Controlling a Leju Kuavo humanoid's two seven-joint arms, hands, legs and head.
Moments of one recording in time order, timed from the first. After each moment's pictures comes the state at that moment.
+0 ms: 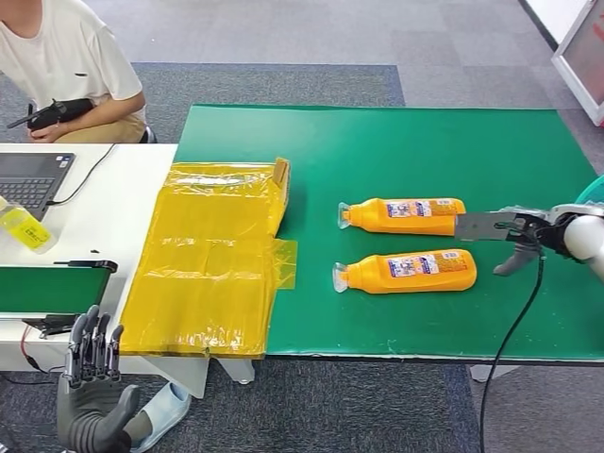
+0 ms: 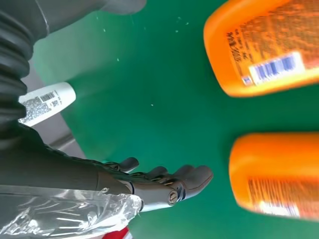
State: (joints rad) left arm 0.41 -0.36 0.21 -1.77 0.08 -0.49 -0.66; right arm -1.02 -0.67 0.88 -0.96 0.16 0.67 0.09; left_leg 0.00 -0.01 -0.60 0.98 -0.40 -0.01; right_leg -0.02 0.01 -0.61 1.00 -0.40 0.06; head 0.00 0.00
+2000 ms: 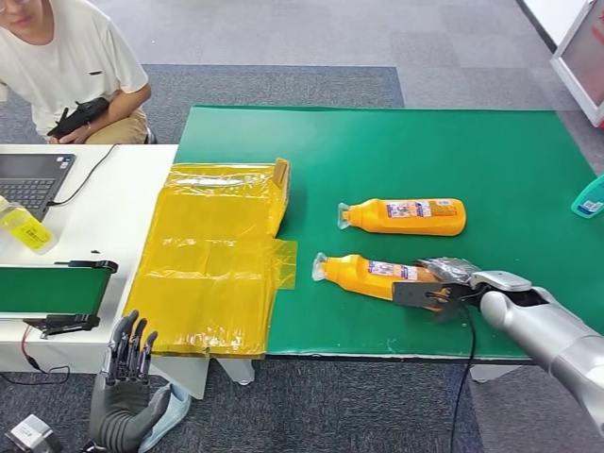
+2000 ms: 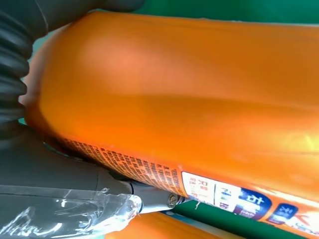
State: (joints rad) left arm 0.40 -0.37 0.17 -1.69 0.02 -0.51 -0.62; right arm -0.79 -0.47 1.03 -0.85 0.32 0.27 -0.04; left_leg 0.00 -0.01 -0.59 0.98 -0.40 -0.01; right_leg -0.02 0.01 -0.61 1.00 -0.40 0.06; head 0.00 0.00
